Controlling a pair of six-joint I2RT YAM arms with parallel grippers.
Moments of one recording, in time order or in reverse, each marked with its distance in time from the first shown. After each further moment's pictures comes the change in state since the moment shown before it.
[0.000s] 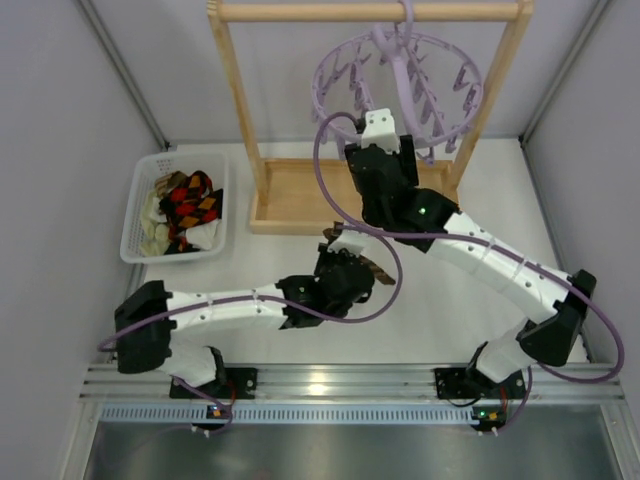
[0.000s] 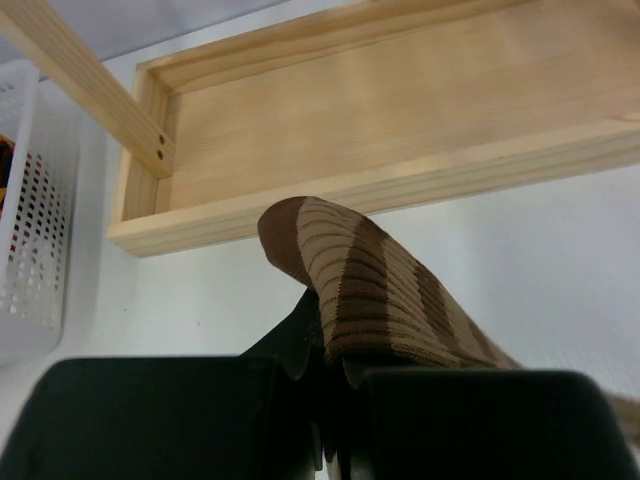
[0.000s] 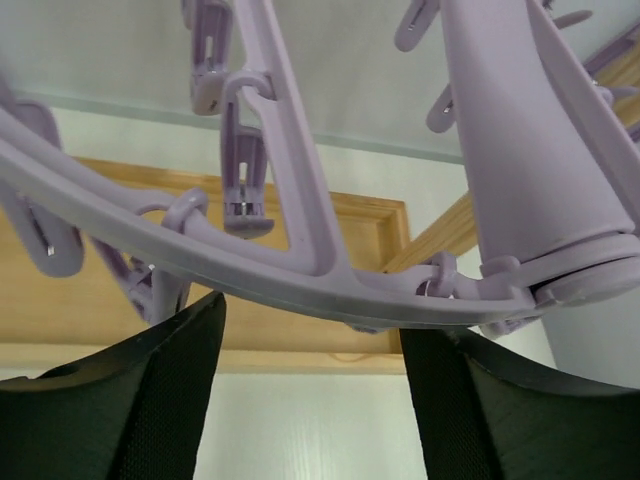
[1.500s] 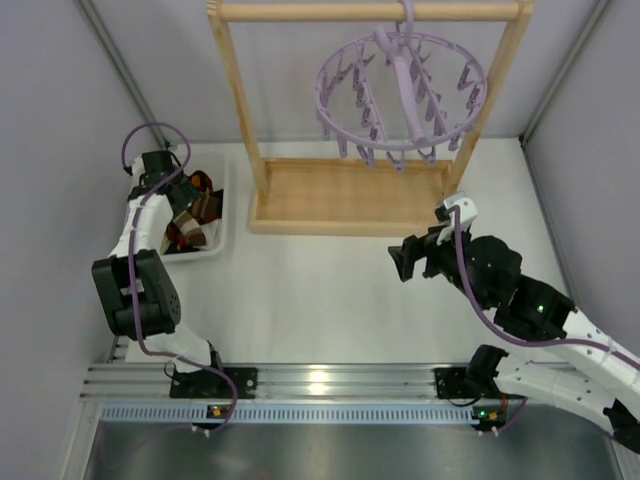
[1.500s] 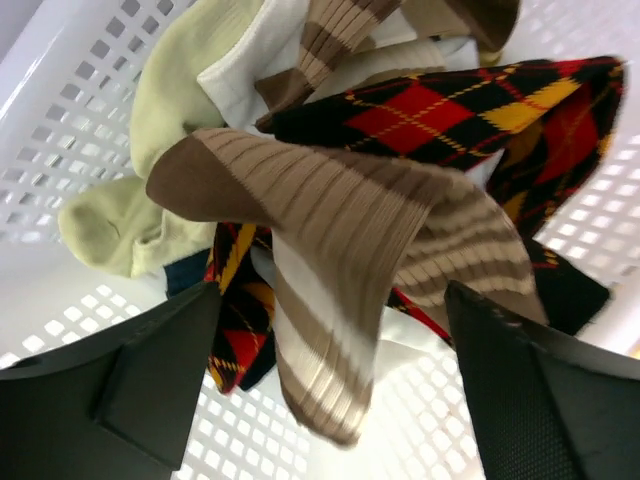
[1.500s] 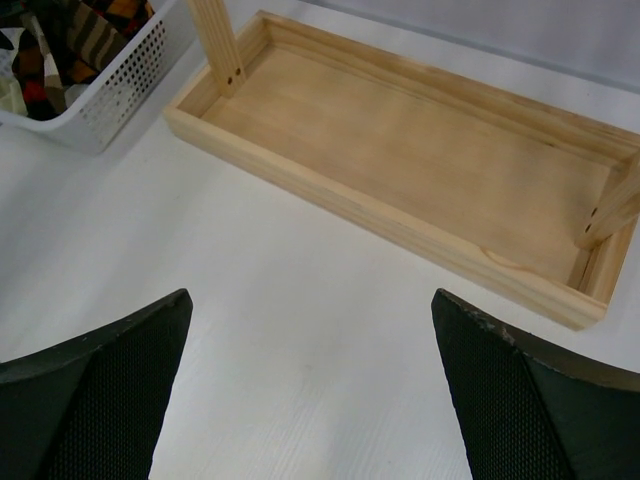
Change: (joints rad) left arm 1.485 0.151 0.269 -0.412 0.813 -0.196; right arm 0.000 -0.822 -0.689 -0.008 -0.674 0.140
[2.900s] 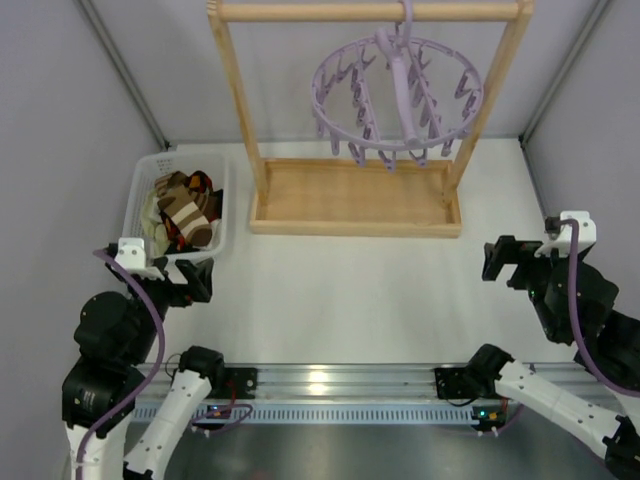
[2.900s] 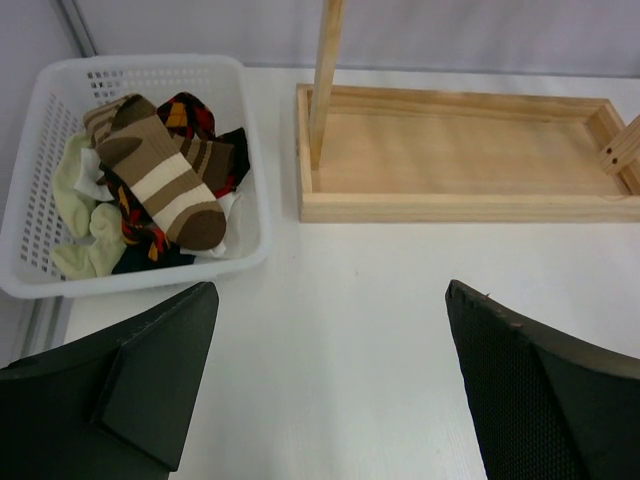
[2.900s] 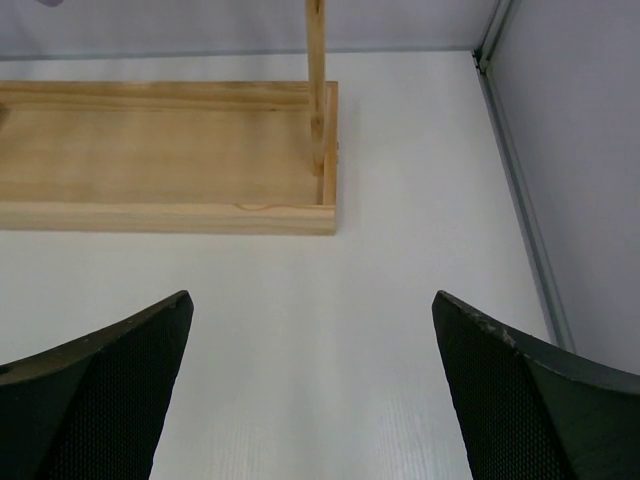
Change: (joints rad) left arm -0.460 -1.273 -0.172 -0.371 0.204 0.351; right arm -0.144 -0.219 0.203 -0.497 0.389 0.062
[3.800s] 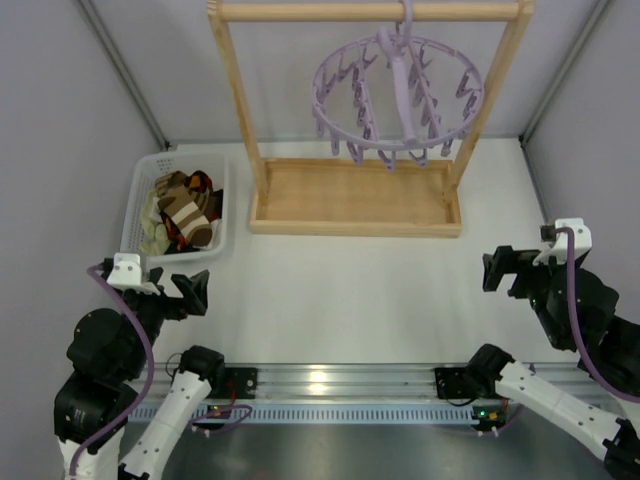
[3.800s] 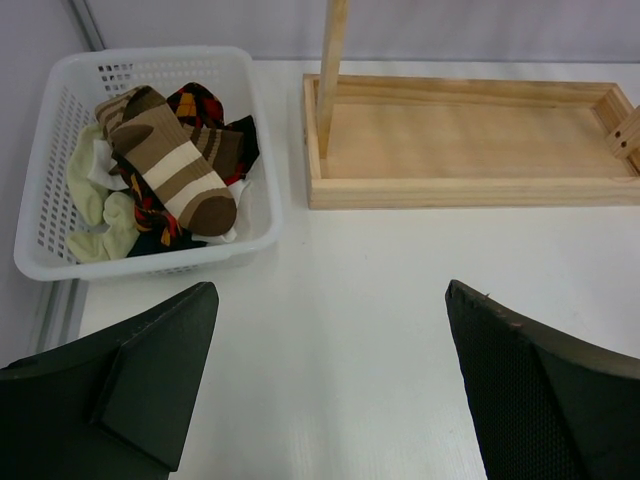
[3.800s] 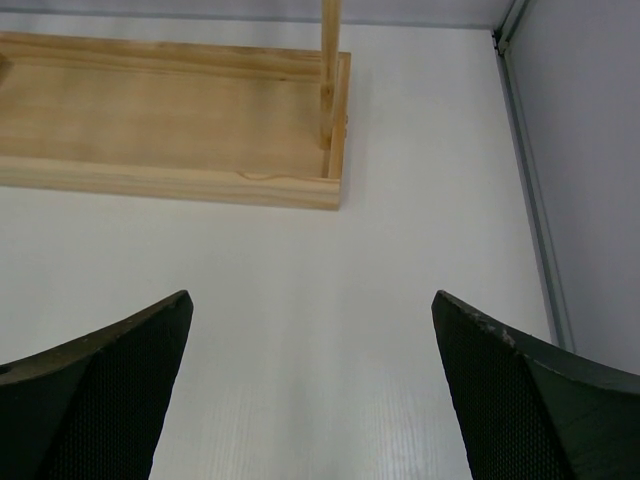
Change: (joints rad) left arm -0.075 -0.087 -0.011 -0.085 -0.072 0.018; right arm -0.001 -0.044 0.001 -0.082 -0.057 -0.010
